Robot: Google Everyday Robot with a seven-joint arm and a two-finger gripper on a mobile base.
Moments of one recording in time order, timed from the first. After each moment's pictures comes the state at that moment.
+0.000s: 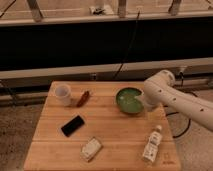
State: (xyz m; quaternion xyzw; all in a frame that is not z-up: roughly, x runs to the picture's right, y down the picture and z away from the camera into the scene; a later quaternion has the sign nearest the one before) arm 0.223 0.123 0.783 -0.26 -0.03 -0.12 0.96
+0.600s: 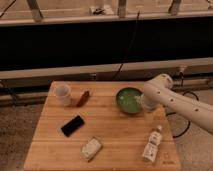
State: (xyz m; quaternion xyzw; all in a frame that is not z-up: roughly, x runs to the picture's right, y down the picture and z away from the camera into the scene) arm 0.226 0.138 0.814 -0.27 -0.04 -0.12 0.95
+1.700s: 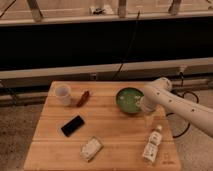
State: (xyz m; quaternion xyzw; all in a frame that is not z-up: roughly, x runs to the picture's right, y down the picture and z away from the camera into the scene) arm 0.227 0.158 0.836 -0.30 -0.07 -0.13 0.94
